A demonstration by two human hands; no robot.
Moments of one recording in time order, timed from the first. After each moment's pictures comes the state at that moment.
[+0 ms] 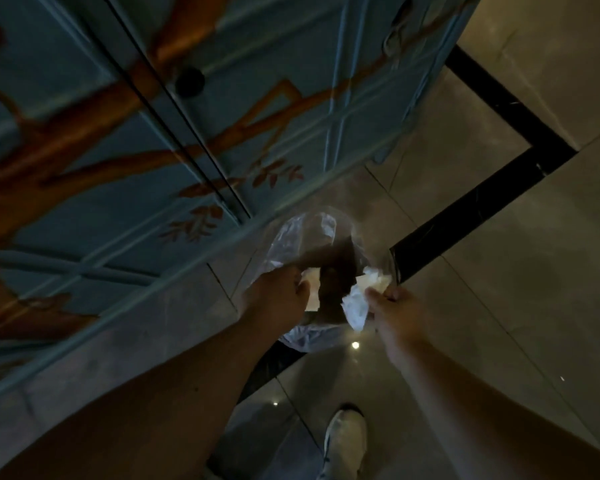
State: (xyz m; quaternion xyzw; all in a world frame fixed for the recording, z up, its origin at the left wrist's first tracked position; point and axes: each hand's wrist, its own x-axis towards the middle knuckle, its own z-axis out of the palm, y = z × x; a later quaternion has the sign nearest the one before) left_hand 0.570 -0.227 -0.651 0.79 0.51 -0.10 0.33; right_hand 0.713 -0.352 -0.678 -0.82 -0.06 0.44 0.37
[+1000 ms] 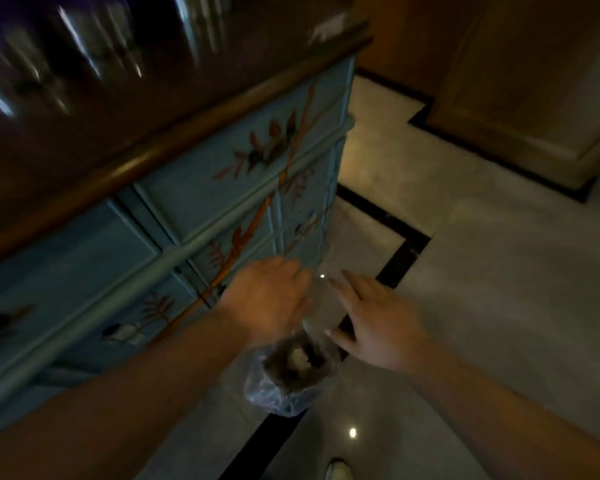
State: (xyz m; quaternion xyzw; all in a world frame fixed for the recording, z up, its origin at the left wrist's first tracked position) left_hand 0.608 -0.210 -0.214 0.99 0.12 -0.04 0.02; right_hand 0.735 -0.361 -0.257 -0.80 -0.58 0.11 0.04
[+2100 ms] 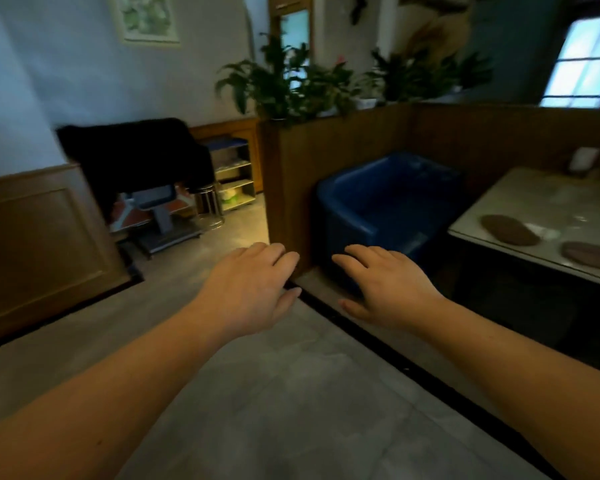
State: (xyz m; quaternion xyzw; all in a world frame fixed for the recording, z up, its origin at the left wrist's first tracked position) left_hand 0.557 -0.777 0.091 0.81 -0.55 0.22 0.01; right_hand 0.441 -0.962 0.062 -0.99 0.10 -0.11 -0.08
